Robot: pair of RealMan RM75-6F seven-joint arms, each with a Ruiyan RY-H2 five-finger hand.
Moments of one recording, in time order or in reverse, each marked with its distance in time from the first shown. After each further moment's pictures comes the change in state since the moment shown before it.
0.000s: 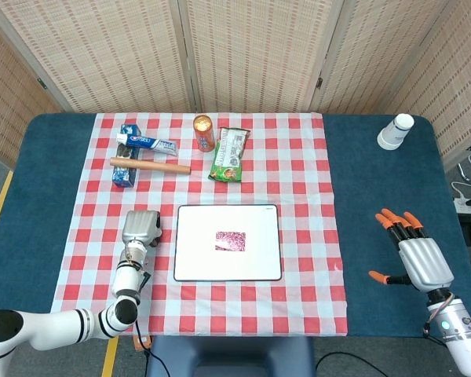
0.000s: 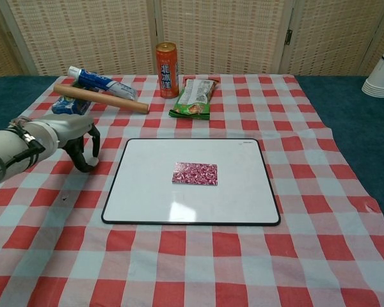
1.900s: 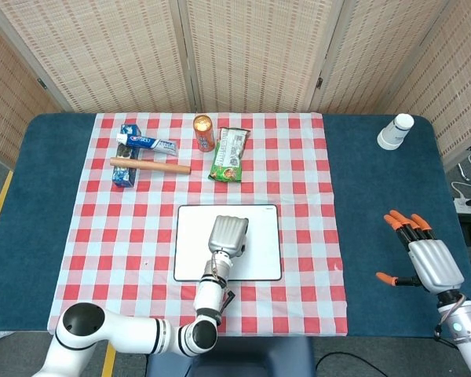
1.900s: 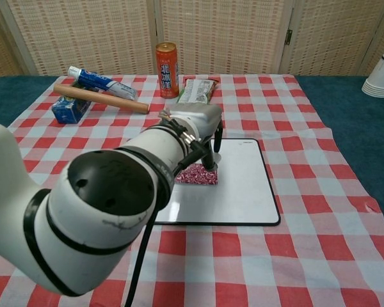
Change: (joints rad) left arm -0.320 -0.364 -0.220 0.039 -0.014 0.155 0.183; right arm -0.010 0.022 -0.016 0.057 -0.025 0.005 0.133
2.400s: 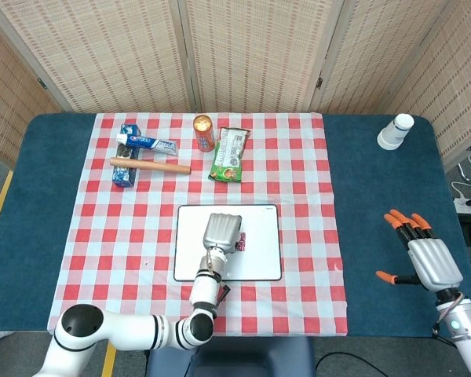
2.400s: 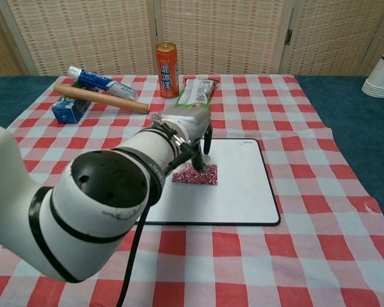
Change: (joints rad) left arm 0.024 0.001 0.005 0.065 -0.001 -0.055 -0.021; right arm 0.007 -0.012 0.007 0.000 0.024 -0.020 -0.027
